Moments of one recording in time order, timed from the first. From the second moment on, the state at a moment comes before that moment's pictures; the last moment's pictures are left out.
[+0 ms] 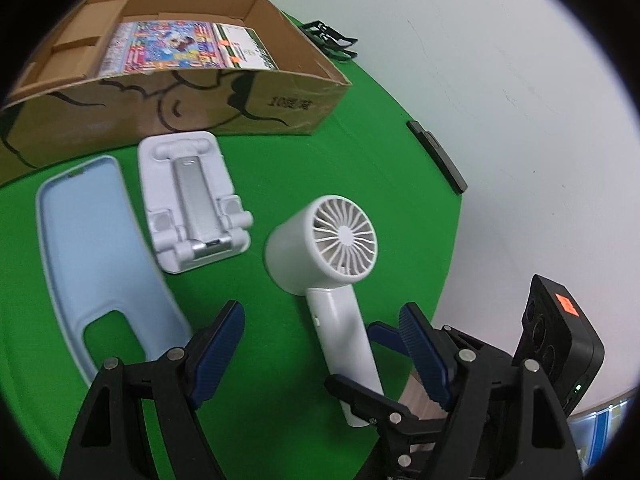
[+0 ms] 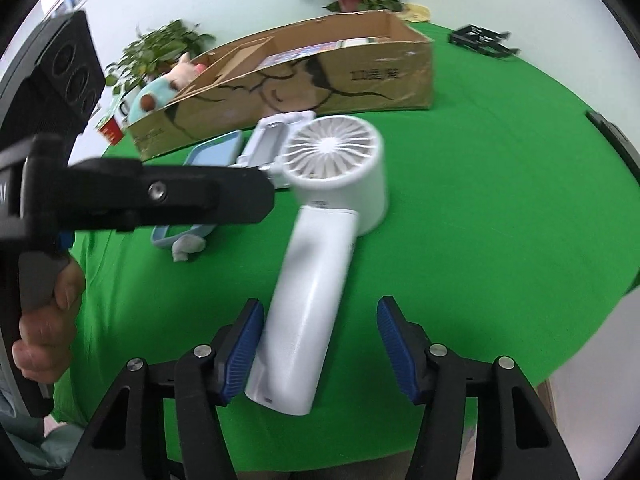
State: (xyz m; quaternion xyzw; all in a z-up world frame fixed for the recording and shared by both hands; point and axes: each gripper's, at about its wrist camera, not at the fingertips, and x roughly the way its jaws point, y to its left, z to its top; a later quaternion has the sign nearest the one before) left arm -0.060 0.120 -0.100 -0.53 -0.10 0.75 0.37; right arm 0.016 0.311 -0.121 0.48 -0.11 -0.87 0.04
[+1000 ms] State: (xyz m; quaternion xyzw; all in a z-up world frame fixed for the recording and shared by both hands) left arm -0.081 0.159 -0.139 -0.59 -0.15 0.69 0.40; right arm 0.005 0.276 -0.117 0.47 -0.04 -0.88 -0.03
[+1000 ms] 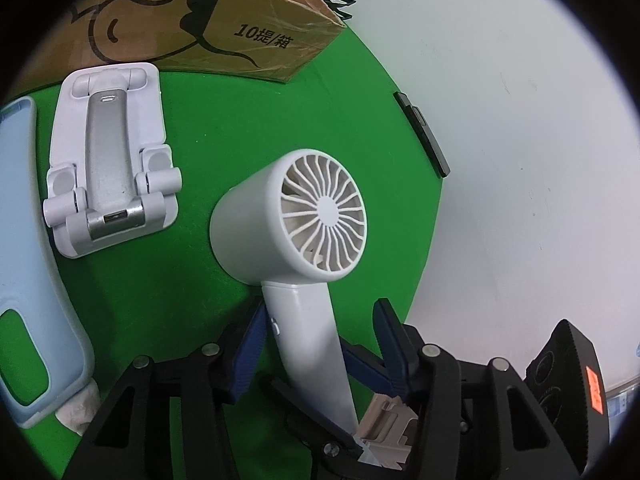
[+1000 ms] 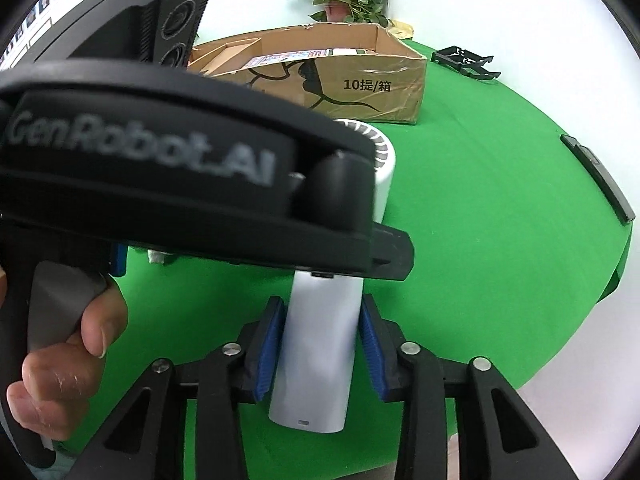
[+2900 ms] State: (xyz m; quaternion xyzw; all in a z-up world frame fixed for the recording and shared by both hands) left arm -0.264 0.011 0.020 -0.47 -0.18 0.81 0.29; right arm -0.292 0.175 0.046 0.37 -0.04 -0.92 0.08
